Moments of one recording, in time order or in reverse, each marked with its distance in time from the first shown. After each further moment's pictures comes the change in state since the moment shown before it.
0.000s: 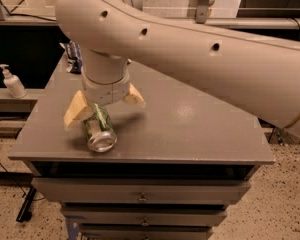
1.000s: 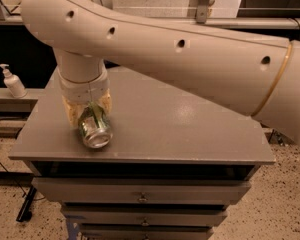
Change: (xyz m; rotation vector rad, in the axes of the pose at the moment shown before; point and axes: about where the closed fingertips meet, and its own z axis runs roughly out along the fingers) arm 0.020 -0.033 0.003 -0.025 0.015 -0.039
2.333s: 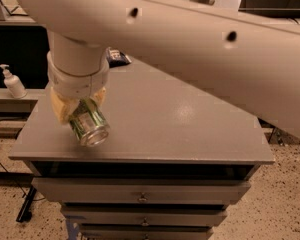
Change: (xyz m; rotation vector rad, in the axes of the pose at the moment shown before) arm -0.013 -0.023 -0.057 0.087 0.130 -0.147
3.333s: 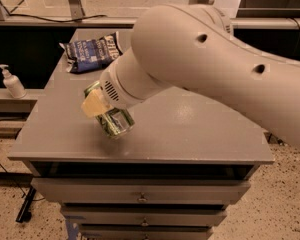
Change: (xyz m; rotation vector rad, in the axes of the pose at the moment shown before) arm -0.015 0.045 -0.015 0.103 0.390 -0.158
